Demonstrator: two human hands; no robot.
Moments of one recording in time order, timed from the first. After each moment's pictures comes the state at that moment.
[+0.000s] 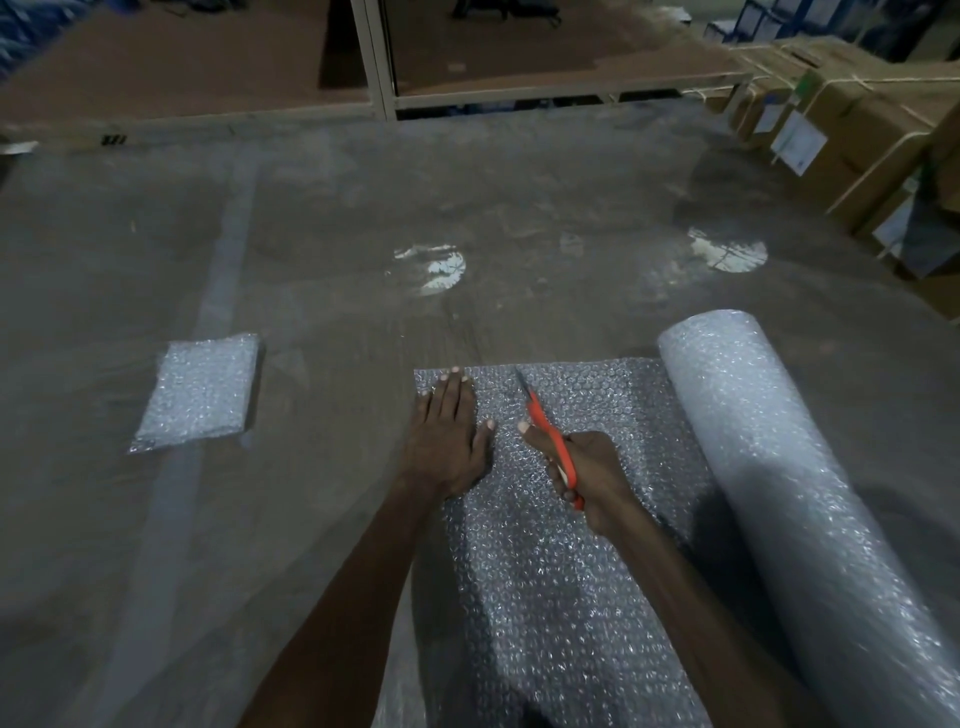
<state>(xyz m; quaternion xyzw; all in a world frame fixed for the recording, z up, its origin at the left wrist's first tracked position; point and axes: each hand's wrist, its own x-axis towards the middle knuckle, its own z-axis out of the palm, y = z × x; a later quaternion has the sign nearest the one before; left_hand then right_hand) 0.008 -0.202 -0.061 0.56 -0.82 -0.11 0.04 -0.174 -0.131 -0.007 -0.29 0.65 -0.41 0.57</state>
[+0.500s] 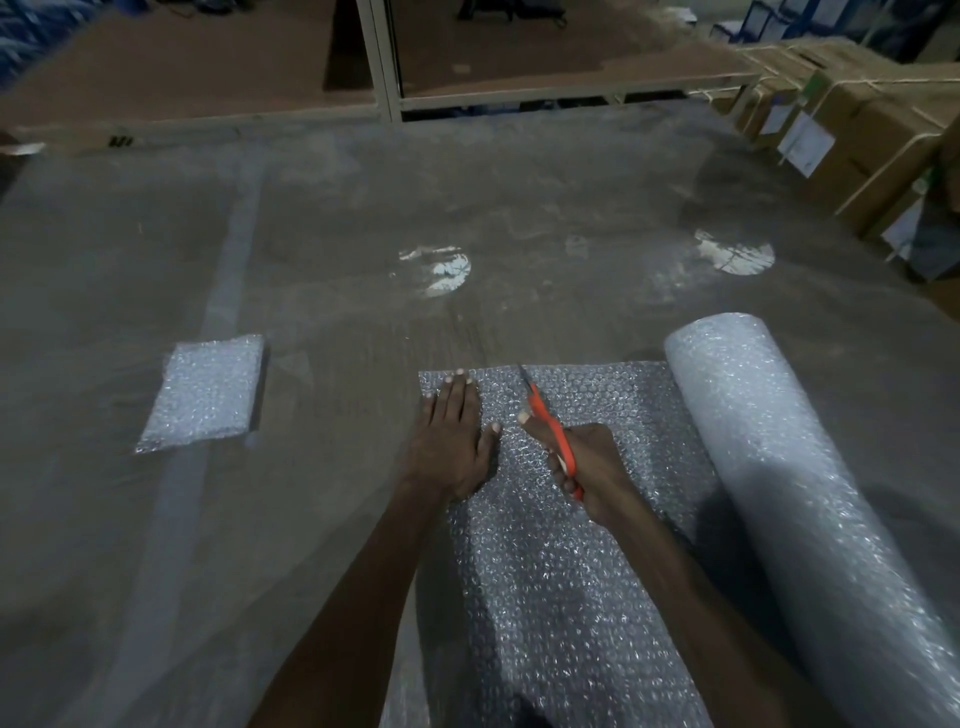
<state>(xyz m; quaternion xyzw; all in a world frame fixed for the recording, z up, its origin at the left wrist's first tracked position) 0.009 -0.202 -0.061 0.56 -0.82 -0.11 0.03 -0.170 -0.145 -0.002 -0.29 0.66 -0.40 0.57</state>
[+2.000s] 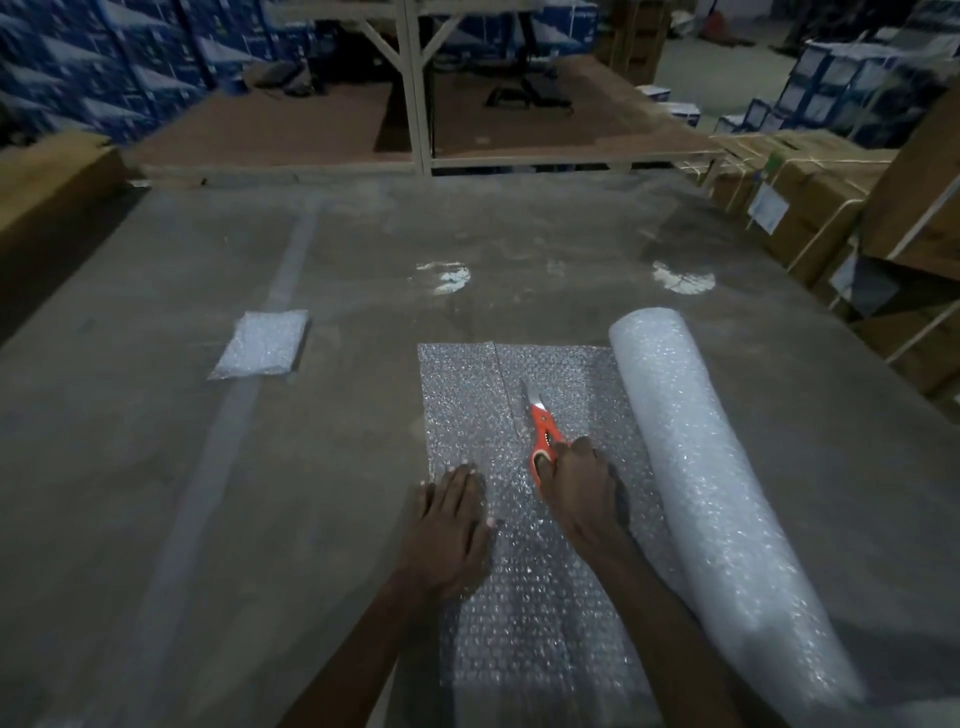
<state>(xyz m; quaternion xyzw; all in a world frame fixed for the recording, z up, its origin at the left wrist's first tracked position) -0.009 0.037 -0.055 0.57 -0.81 -0.12 0.05 -0.202 0.004 -0.004 -0.64 0.76 -0.11 0.07</state>
